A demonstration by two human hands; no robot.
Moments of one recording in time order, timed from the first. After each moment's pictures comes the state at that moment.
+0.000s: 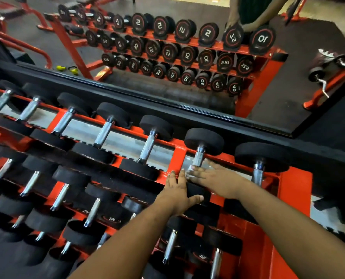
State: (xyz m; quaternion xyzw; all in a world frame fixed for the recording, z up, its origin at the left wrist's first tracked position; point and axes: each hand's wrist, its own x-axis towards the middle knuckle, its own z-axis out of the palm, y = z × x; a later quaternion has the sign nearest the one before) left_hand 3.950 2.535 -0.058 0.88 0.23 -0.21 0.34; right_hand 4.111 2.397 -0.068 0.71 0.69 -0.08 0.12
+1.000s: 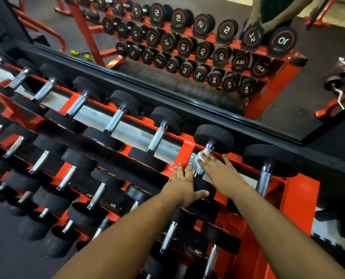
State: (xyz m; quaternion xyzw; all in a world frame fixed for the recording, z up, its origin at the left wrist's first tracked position) left_hand 3.950 2.535 -0.061 0.90 0.23 -0.22 0.31; right_hand 4.087 2.417 -0.059 0.83 0.53 -0.11 0.11
